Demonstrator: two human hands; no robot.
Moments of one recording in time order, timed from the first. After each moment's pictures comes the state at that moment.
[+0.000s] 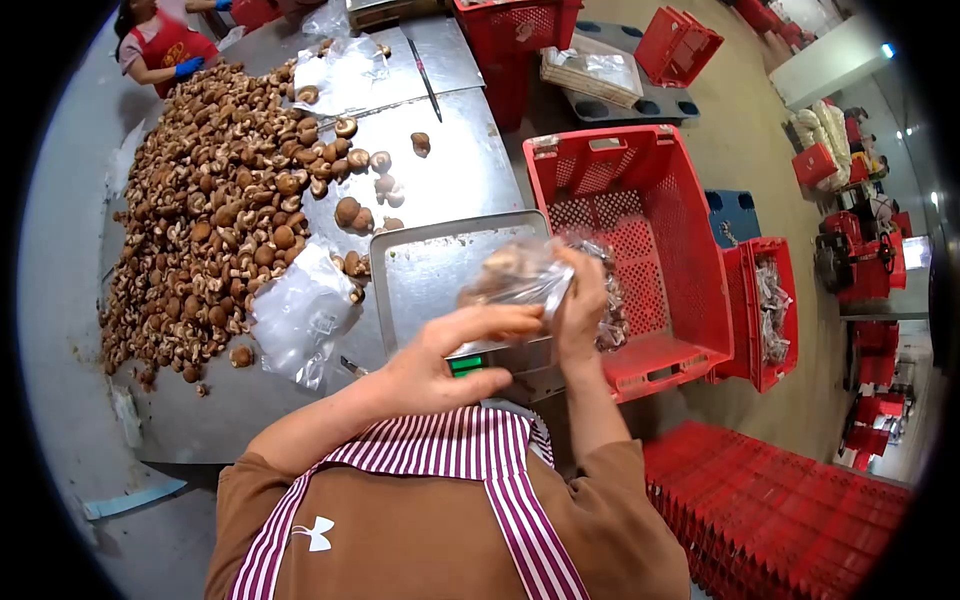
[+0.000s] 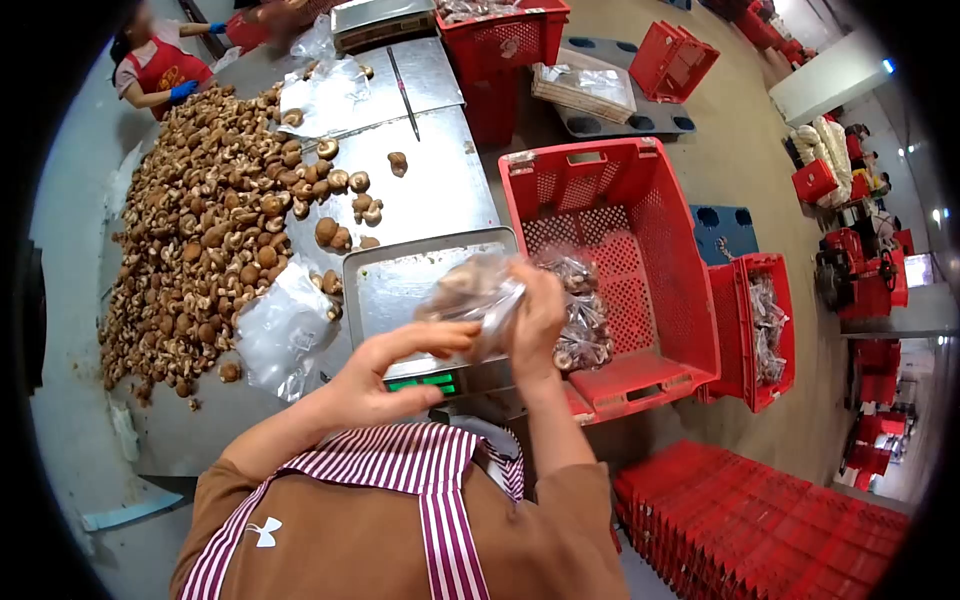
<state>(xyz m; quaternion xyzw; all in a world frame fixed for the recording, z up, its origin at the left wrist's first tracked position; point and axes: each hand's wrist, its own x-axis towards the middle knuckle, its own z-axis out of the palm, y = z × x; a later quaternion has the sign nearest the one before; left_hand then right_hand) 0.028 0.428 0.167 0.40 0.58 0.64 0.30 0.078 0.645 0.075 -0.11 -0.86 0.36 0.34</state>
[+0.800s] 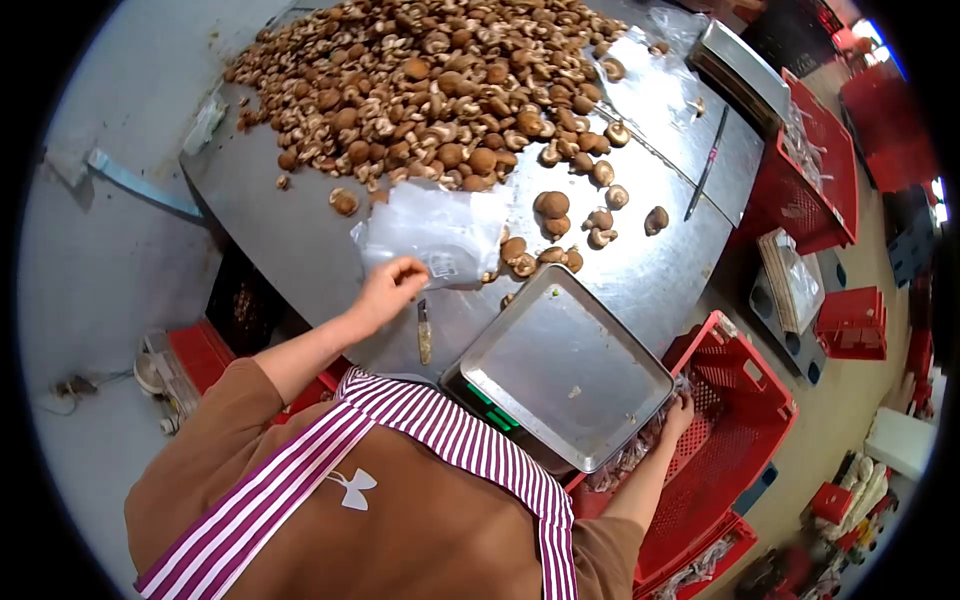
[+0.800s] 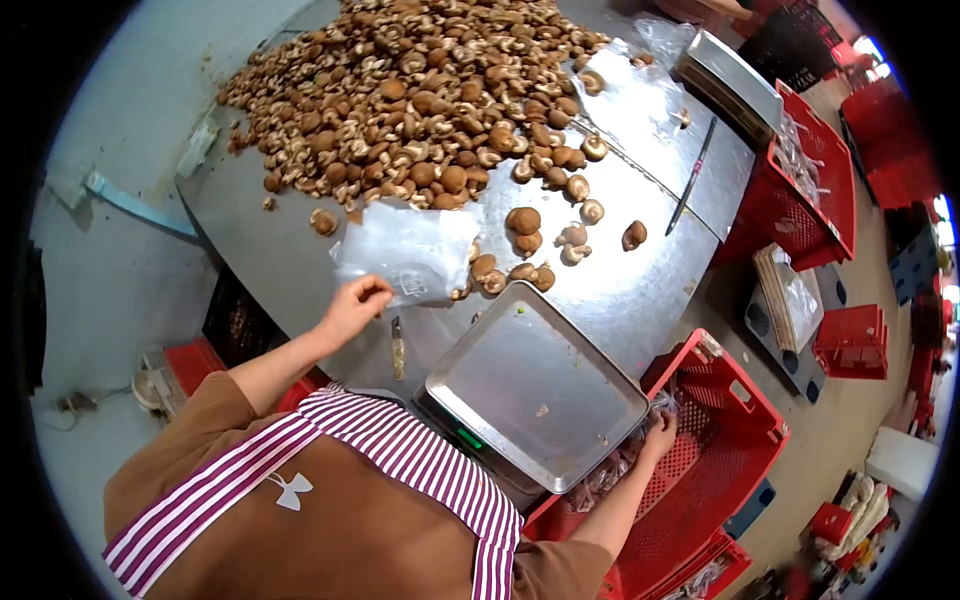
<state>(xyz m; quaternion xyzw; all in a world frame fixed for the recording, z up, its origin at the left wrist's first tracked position) 0.037 0.224 -0.021 -0.22 0.79 0.56 0.05 -0.030 0.883 -0.206 -0.22 -0.92 0.32 -0.03</state>
